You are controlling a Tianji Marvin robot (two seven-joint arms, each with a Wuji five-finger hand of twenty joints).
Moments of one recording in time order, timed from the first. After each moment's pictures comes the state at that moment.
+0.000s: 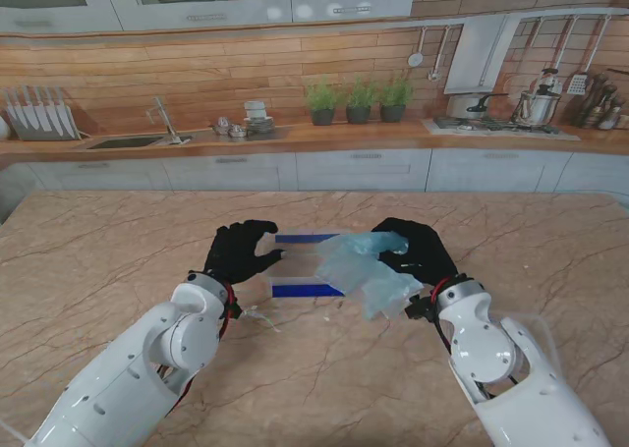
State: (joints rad) left arm 1.35 -1.15 -0.99 -1.45 0.71 0.09 0.21; right arm -1.57 -1.15 1.29 -1.60 -0.35 -0.21 -0.14; left_hand 0.78 -0.23 0.33 -0.07 0.39 0.19 0.53 0.41 0.46 0.29 0.38 0.46 0.30 0.37 0.53 0.60 0.06 0.33 0.99 0.61; right_hand 0.85 -0.77 1.03 -0.19 0.80 -0.15 0.84 0.41 1.07 0.20 0.66 0.37 0.98 0.17 1.18 0.71 0.52 0.23 1.14 0.71
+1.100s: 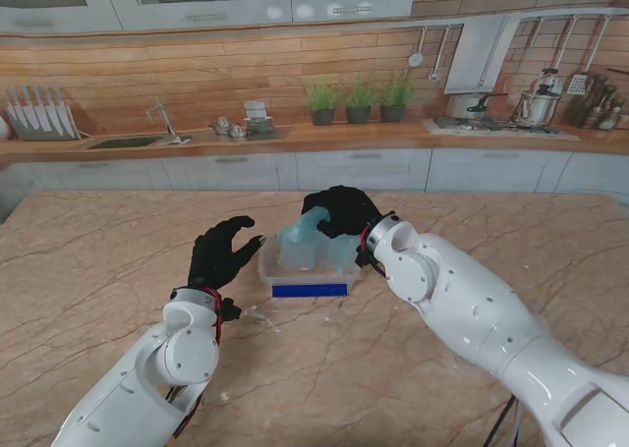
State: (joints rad) left arm 1.46 -1.22 -1.08 -1.46 0.50 0.06 0.44; right arm -0.93 -1.20 0.72 -1.06 -0.61 -0.27 -0.23; left_hand 0.83 -0.18 0.28 -0.07 0.46 0.20 0.53 0.41 0.52 0.32 0.38 0.46 0.33 0.41 0.57 0.59 0.07 0.36 1.01 0.57; right_hand 0.83 -0.74 1.03 -0.19 0.78 -0.18 0.92 0.37 1.07 0.18 0.69 0.36 0.99 0.14 1.18 0.72 0.58 0.20 1.14 0.71
